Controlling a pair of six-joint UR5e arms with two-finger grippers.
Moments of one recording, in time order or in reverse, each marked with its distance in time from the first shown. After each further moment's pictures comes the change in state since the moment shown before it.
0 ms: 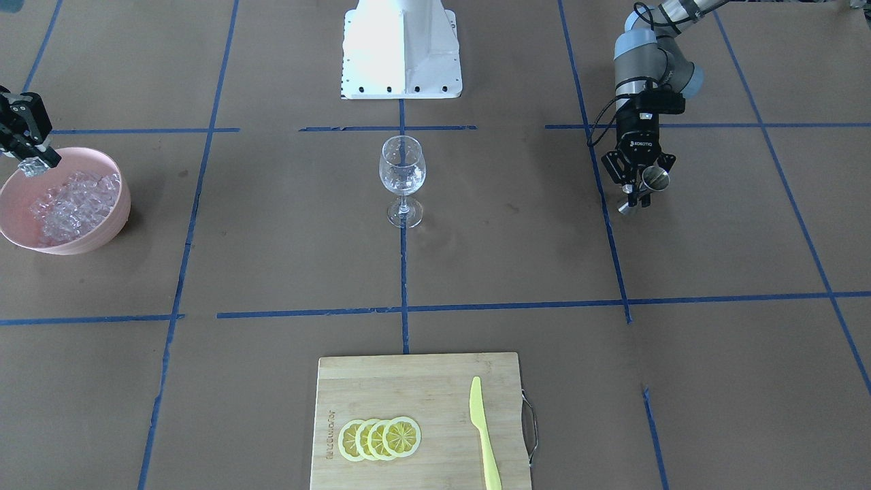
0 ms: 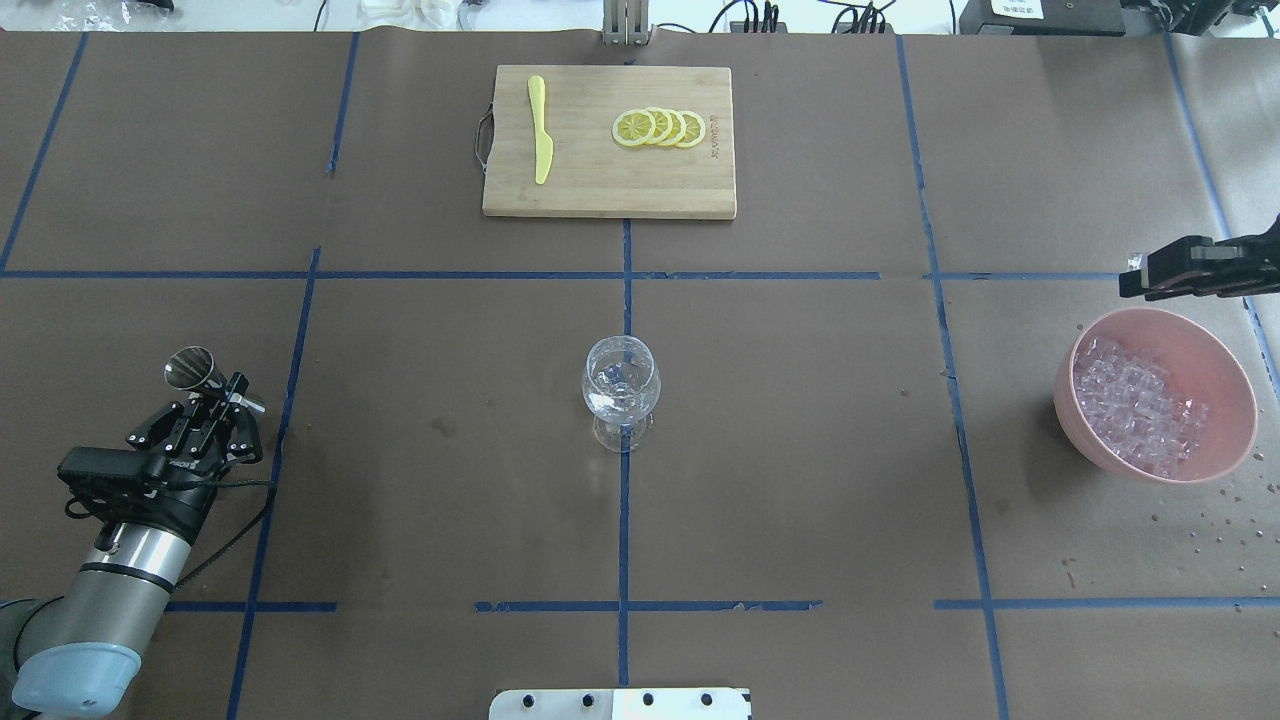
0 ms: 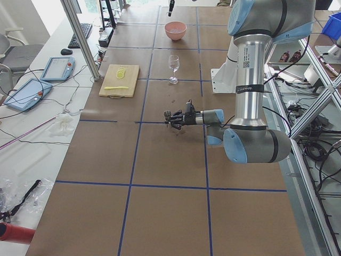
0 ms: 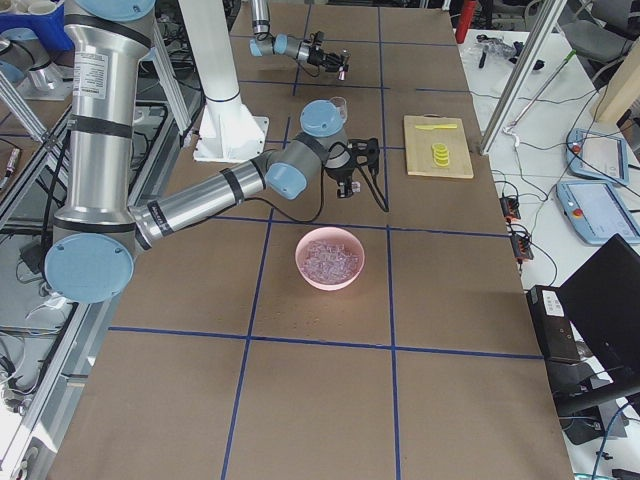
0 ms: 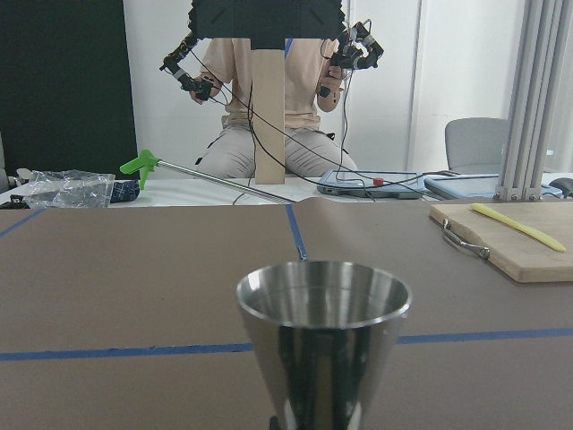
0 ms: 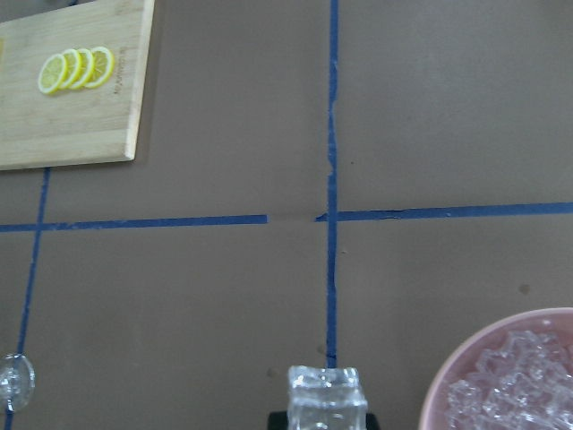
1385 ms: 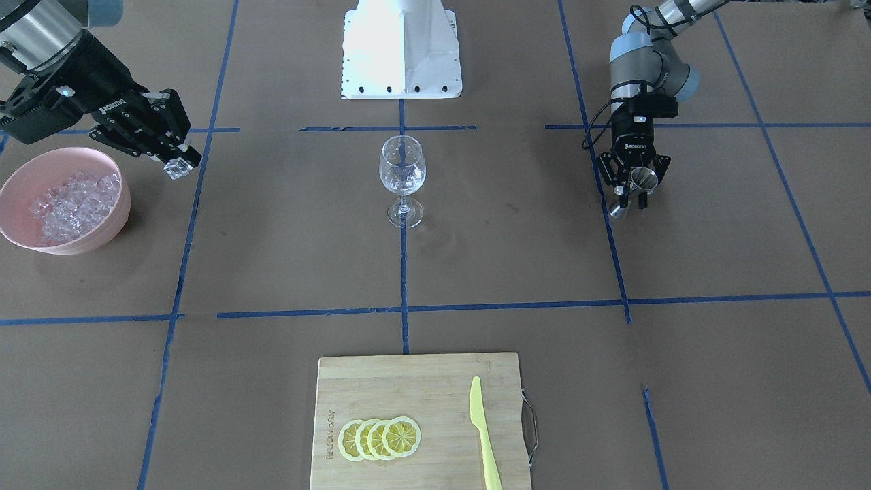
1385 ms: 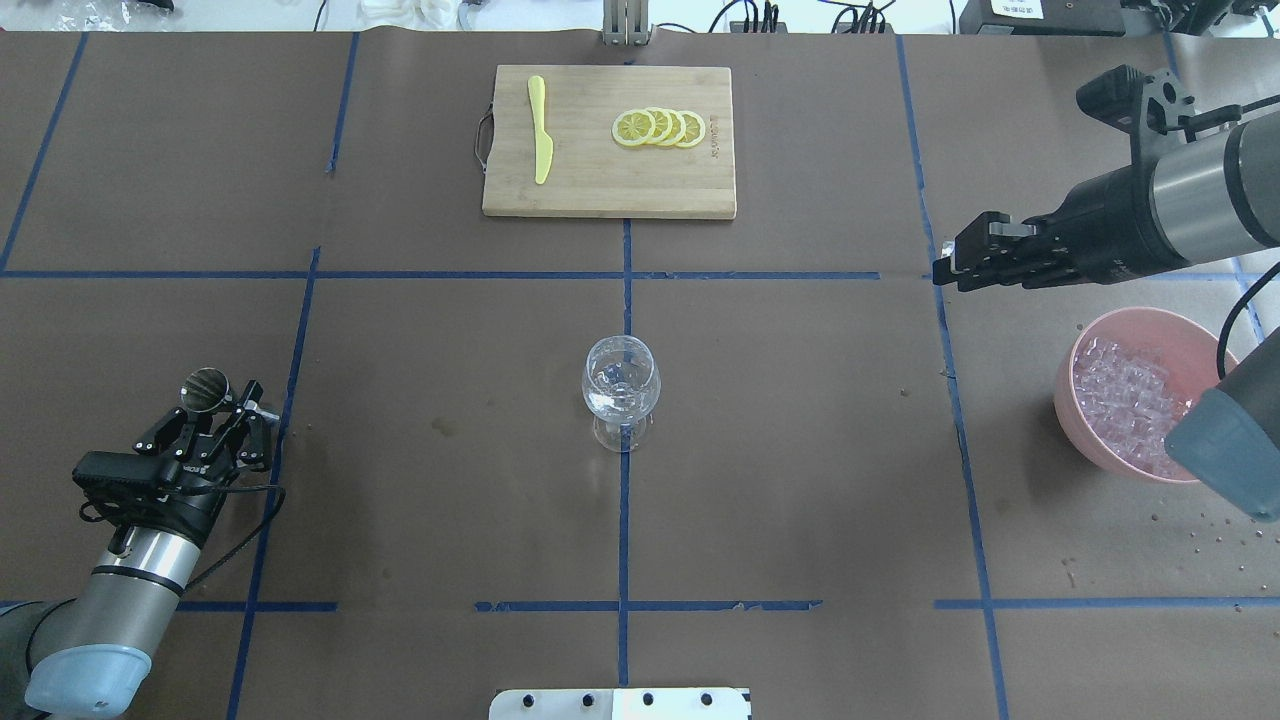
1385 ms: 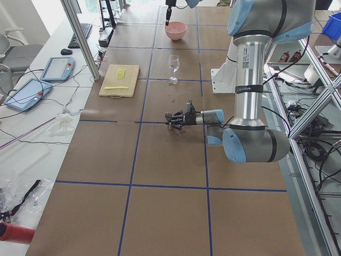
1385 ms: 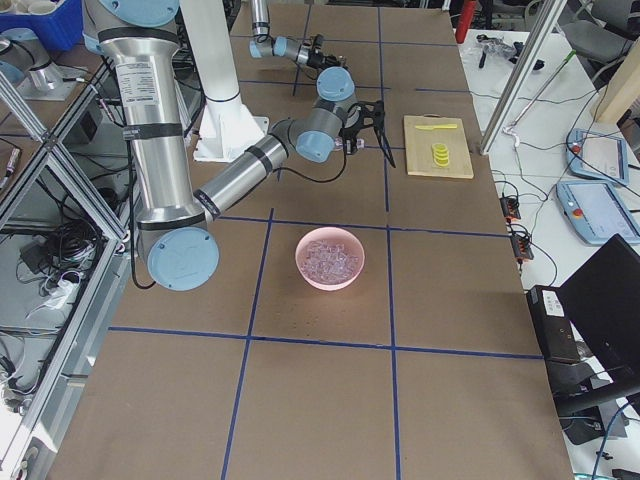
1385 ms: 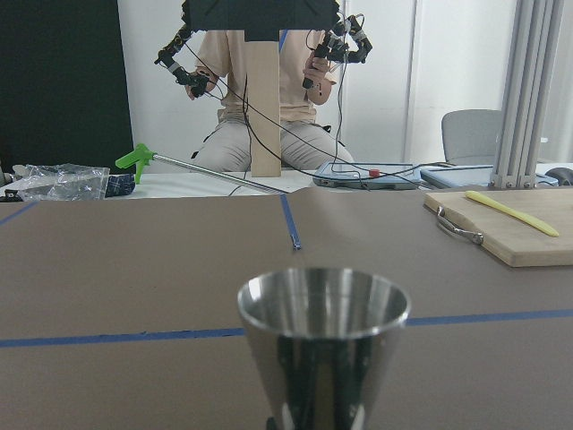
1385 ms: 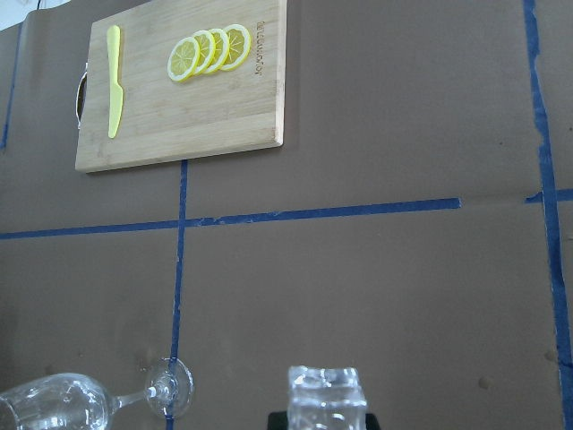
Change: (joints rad) left arm 0.008 -0.016 0.025 0.009 -0.004 0.000; right arm -0.184 0.229 -0.034 -0.007 -0.068 0.232
